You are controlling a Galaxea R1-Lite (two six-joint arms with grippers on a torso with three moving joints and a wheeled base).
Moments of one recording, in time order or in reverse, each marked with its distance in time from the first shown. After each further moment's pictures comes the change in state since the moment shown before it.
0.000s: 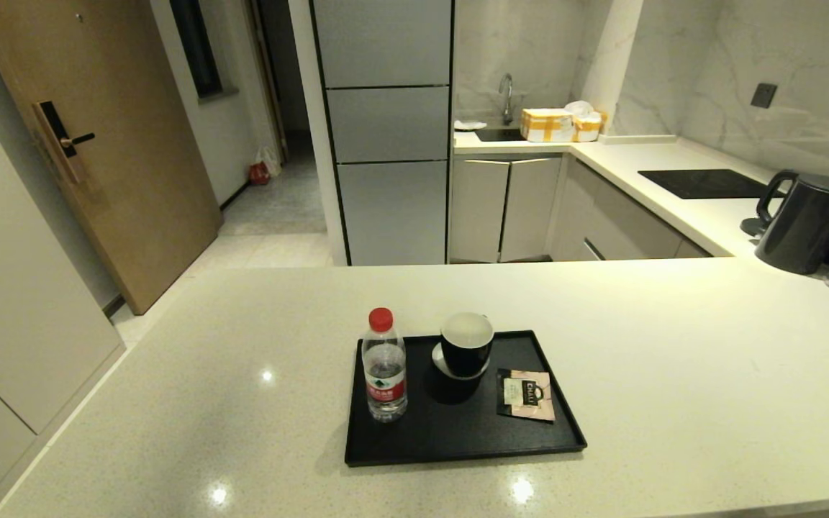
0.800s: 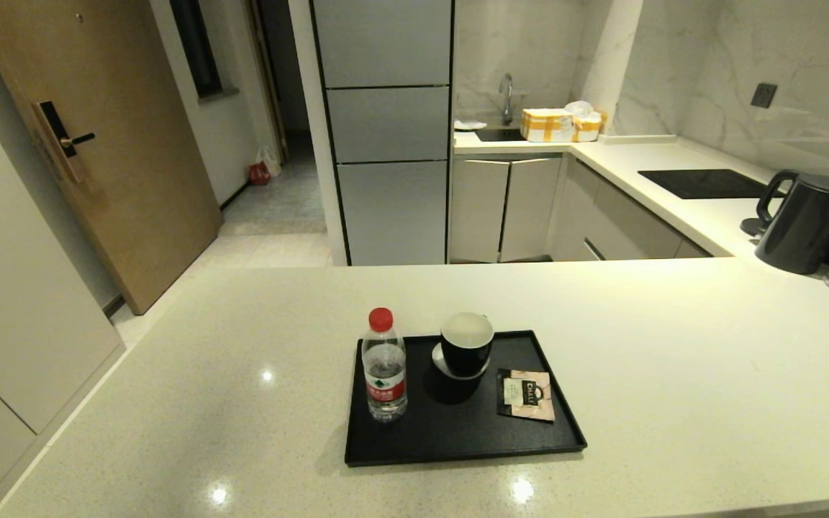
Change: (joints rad) left arm 0.000 0.000 0.000 -0.004 -0.001 -0.008; right arm 0.000 0.000 0.000 0.000 0.000 0.000
